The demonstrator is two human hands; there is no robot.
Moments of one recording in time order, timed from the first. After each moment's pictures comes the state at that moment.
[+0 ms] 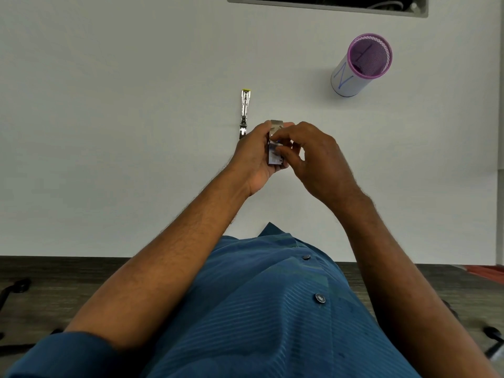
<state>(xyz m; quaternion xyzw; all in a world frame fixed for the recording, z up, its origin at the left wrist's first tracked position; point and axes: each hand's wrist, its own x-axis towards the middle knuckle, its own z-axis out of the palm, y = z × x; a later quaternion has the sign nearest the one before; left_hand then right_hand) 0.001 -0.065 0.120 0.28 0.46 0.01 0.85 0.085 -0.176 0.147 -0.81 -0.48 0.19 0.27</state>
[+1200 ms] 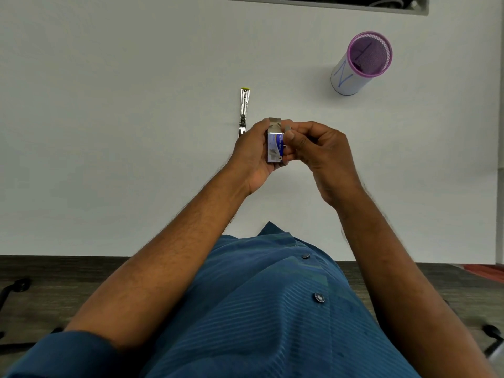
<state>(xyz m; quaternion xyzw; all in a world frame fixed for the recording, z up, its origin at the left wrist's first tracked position) 0.003 -0.064 0.121 0.29 0.46 0.02 0.84 0.086 -0.177 0.146 -0.73 -0.18 0.38 0.54</state>
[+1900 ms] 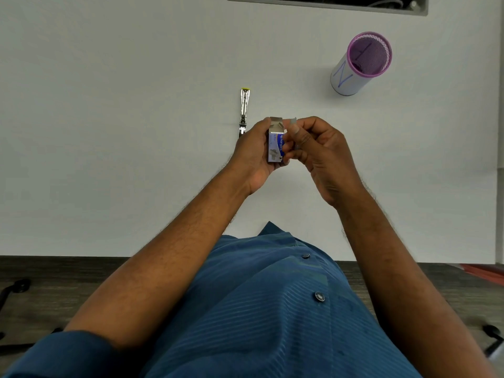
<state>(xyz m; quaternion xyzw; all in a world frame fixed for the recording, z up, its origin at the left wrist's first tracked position) 0.004 -0.064 0.122 0.30 0.45 0.01 0.84 0.087 -0.176 0.146 -0.67 -0.15 0.42 0.59</state>
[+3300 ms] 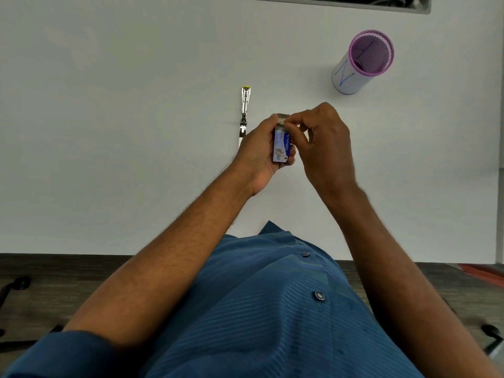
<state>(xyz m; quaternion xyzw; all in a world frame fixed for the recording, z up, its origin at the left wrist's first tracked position) 0.004 -0.070 0.134 0.30 0.45 0.02 0.84 0.087 -0.166 0.148 -0.86 -0.38 0.11 0.31</state>
